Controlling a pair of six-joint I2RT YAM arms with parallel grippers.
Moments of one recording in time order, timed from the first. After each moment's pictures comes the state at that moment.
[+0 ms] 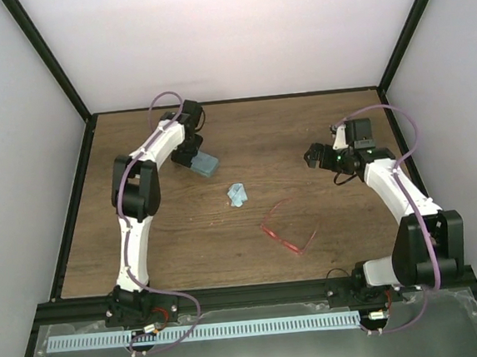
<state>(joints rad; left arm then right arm) -0.33 2.32 1.98 -1.00 -0.20 -1.44 0.04 1.35 0.95 -0.49 -0.31 0.29</state>
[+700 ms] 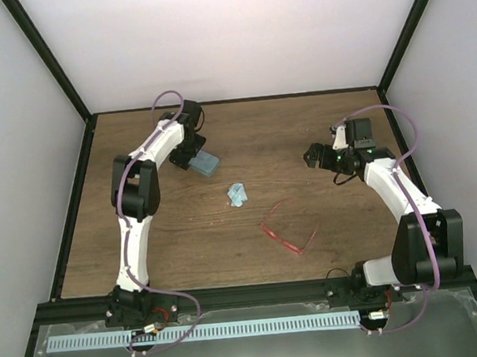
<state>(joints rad) -0.32 2.30 1.95 -0.99 -0.16 -1.28 0.04 1.36 0.95 -0.49 -0.33 0.29</state>
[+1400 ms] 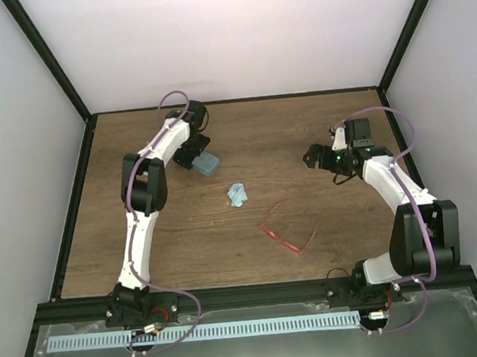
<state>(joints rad) -0.33 2.46 2.15 -1.09 -0.15 -1.28 0.02 1.41 0.95 -0.46 -0.36 0.28</state>
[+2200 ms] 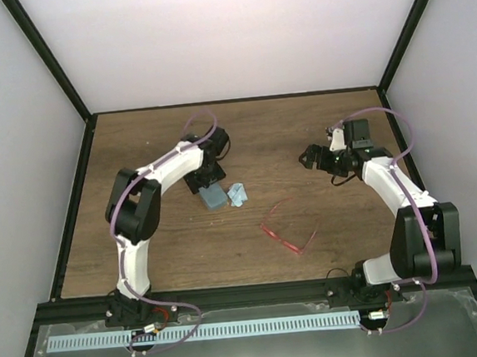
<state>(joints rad) -0.53 2.10 1.65 -1.02 -0.20 -1.04 0.03 1.40 0.95 -0.46 -0.43 0.30</state>
